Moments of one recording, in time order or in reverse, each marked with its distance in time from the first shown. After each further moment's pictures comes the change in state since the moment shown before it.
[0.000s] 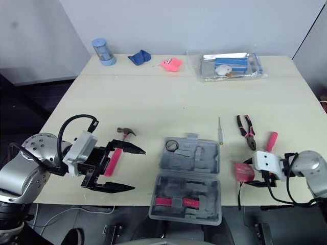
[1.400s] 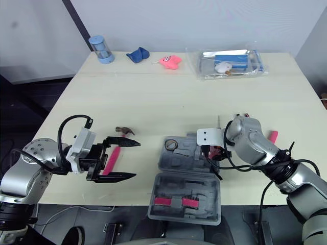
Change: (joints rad) left arm 0.016 -0.040 0.029 0.119 0.058 -0.059 0.060; right arm -0.589 0.271 0.614 -0.317 -0.426 0.905 -0.072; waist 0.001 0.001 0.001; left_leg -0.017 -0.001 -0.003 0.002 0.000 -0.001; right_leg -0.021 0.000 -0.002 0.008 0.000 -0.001
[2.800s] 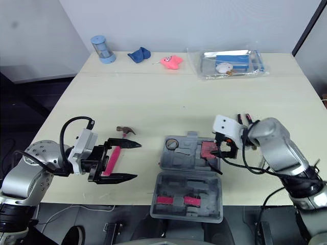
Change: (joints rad) left arm 0.010 -0.009 -0.003 -0.014 -0.011 0.025 0.014; right arm 0.304 -0.006 -0.512 -0.159 0.326 -0.027 -0.123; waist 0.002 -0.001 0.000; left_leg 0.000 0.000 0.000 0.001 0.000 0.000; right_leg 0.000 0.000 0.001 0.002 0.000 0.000
